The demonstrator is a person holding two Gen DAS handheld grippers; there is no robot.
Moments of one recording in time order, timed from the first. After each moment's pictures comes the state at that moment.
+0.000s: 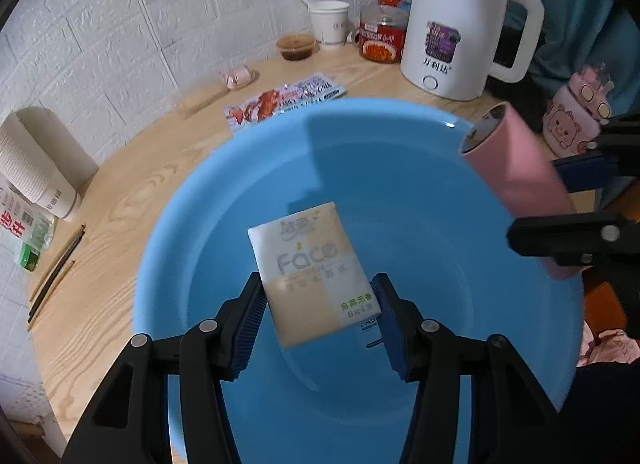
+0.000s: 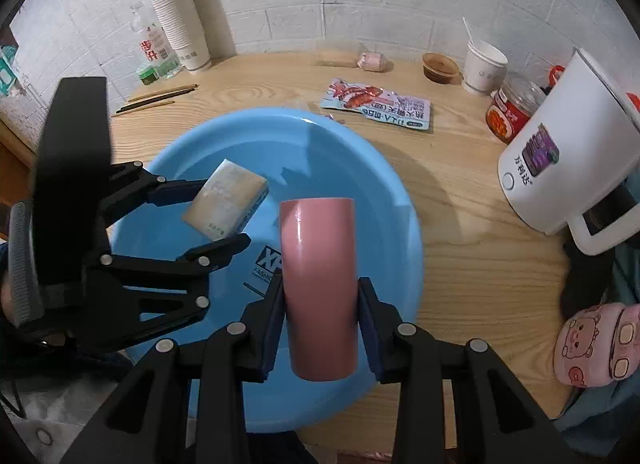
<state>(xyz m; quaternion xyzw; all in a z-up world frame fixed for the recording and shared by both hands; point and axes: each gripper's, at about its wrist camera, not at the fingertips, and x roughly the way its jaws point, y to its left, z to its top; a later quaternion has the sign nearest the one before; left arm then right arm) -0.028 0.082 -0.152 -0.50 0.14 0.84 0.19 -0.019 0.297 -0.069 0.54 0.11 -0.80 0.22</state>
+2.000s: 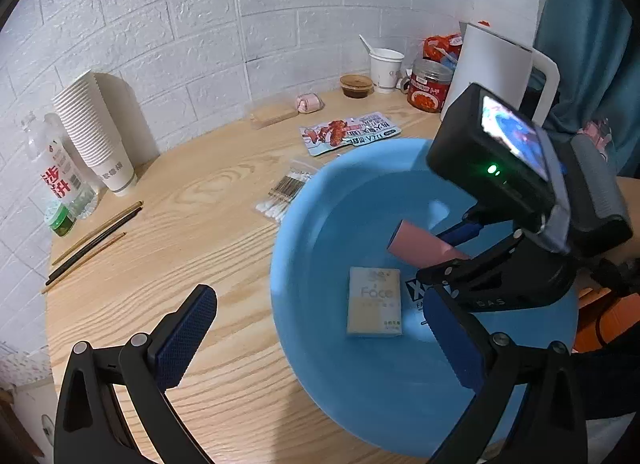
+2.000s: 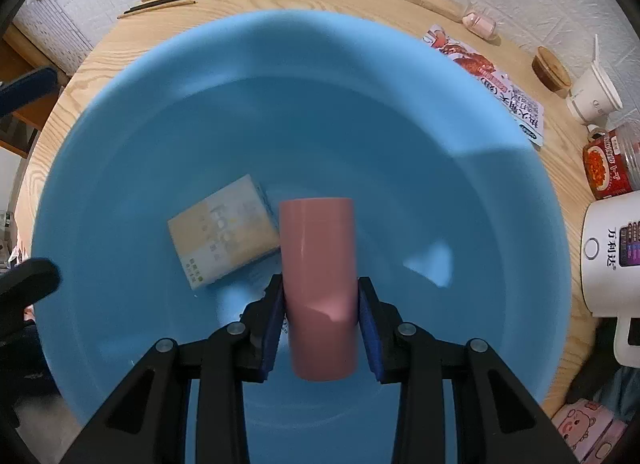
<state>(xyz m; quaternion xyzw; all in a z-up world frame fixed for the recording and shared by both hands) -0.002 -0.002 -0.118 -0.44 0.07 0.88 0.15 -0.064 0.219 -0.165 0.60 0.24 -0.71 0.28</state>
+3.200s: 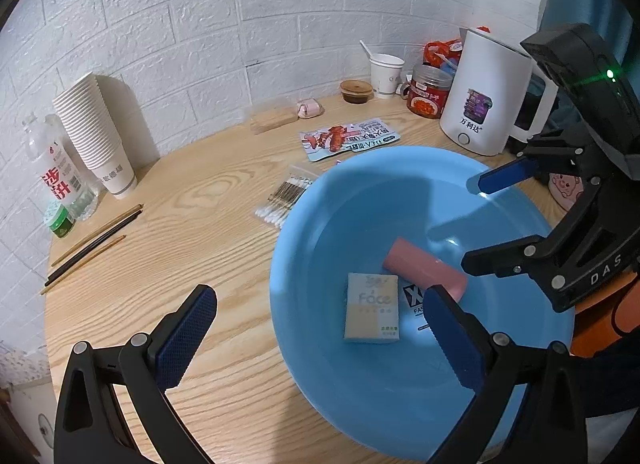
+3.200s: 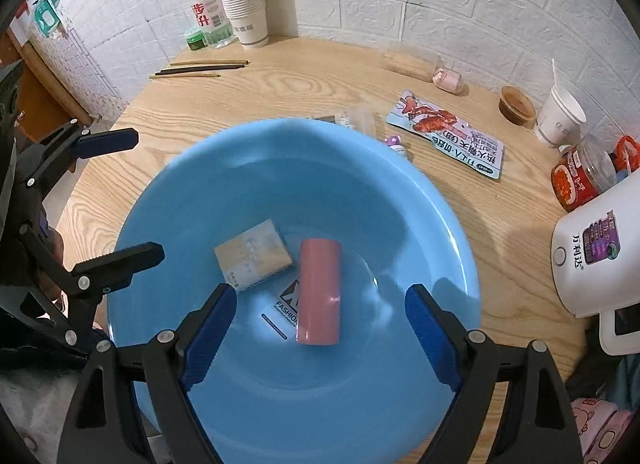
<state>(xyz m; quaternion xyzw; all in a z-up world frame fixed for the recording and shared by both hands) -0.002 0.000 -0.117 -0.44 0.07 0.89 0.15 -0.062 0.251 -0.095 0.54 0.18 -0.76 0.32</state>
